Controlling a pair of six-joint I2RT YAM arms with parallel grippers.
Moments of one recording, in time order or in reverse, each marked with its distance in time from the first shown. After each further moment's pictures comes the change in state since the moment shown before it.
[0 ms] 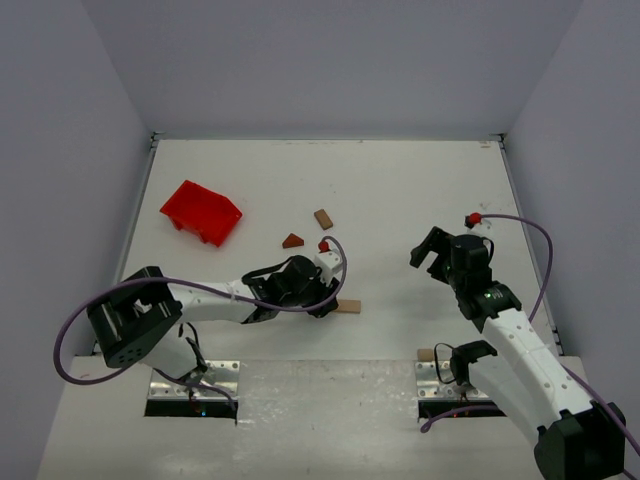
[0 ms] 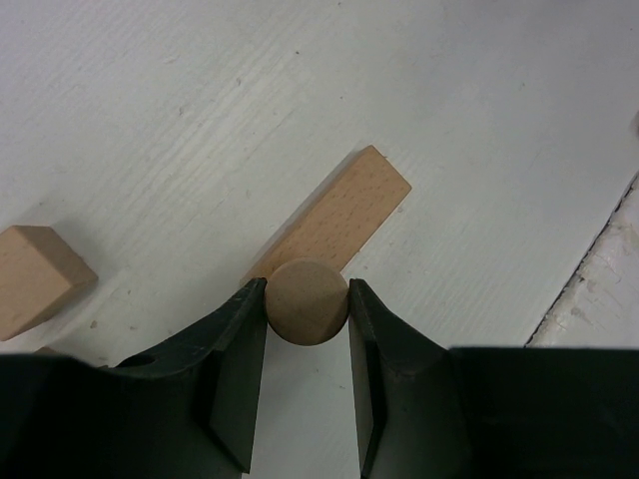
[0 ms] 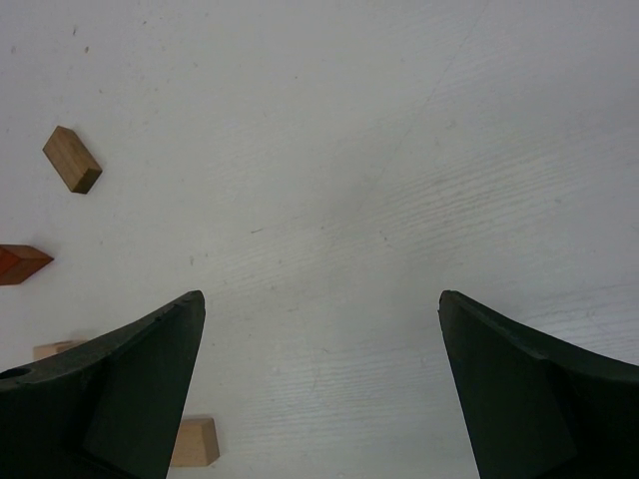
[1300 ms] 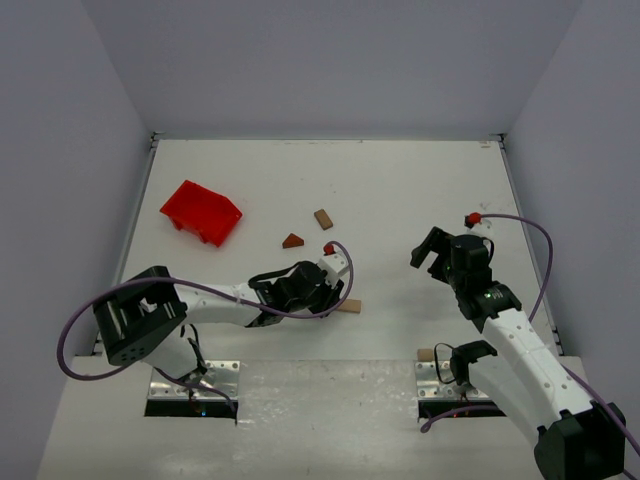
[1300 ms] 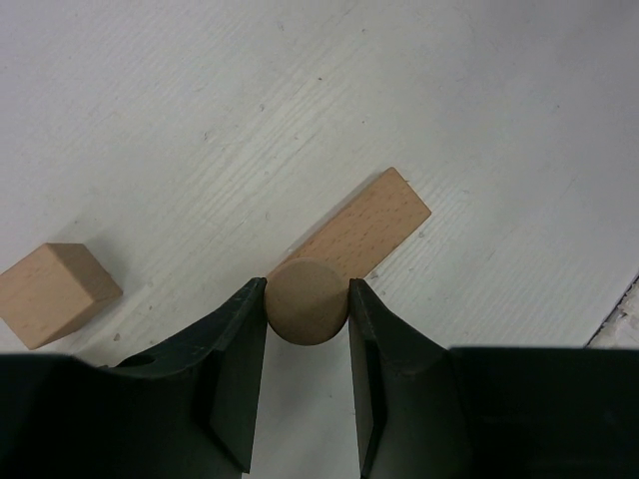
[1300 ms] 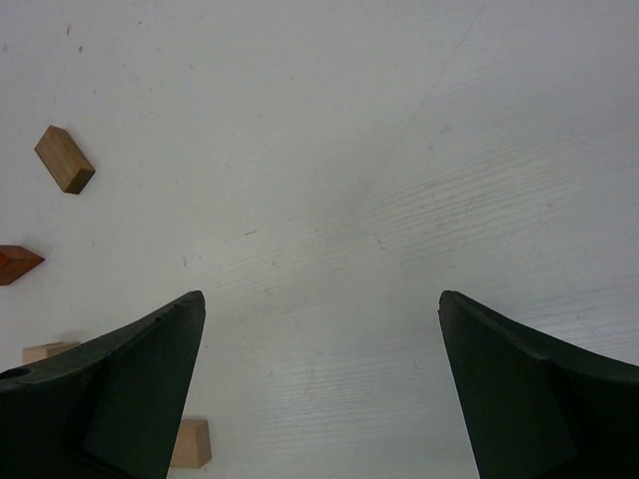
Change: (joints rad) left arm -0.068 0.030 0.017 0.026 -0.163 0.027; right arm 0.000 -0.001 0.000 0.000 0.009 -0.018
